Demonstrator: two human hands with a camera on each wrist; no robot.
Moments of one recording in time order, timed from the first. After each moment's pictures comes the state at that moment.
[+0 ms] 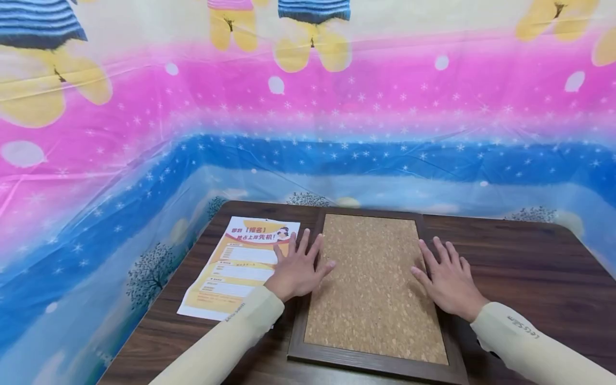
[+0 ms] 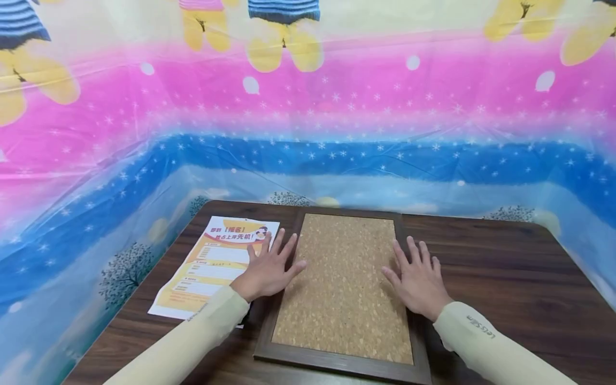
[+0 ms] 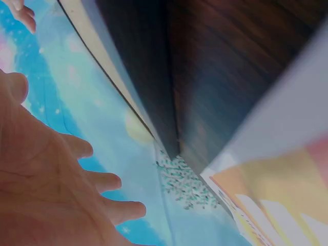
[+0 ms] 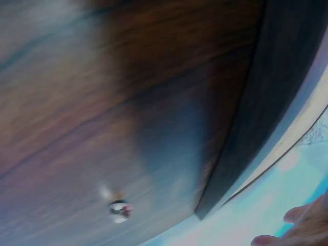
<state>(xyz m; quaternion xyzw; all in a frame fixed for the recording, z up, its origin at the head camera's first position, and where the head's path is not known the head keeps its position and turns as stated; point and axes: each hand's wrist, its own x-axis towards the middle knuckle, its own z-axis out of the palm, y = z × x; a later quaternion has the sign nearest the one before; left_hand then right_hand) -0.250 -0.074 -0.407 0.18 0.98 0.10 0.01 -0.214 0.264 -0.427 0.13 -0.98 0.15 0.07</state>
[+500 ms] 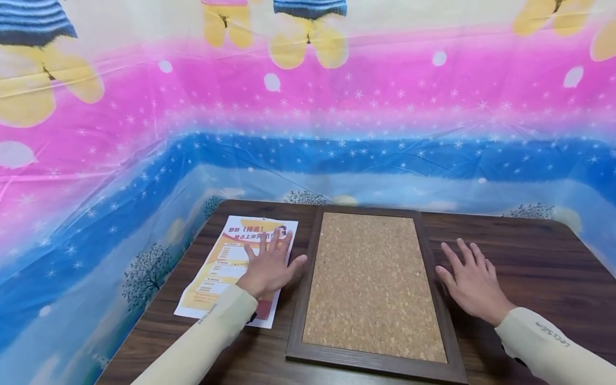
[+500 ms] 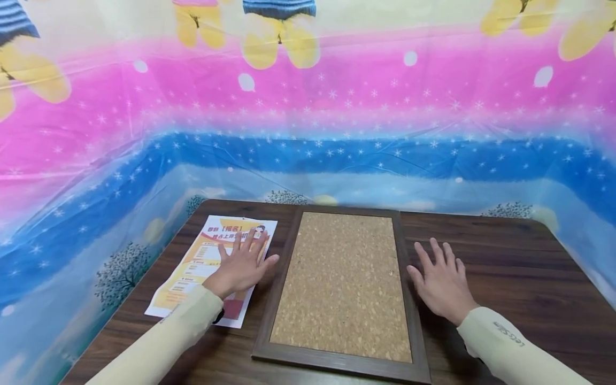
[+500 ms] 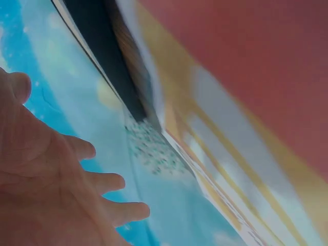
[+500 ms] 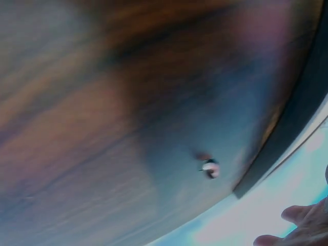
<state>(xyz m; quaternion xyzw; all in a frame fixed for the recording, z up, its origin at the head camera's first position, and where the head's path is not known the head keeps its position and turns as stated) -0.261 -0.124 -0.412 0.13 0.98 0.13 0.02 -0.207 0.307 -0.433 0.11 -0.98 0.15 0.09</state>
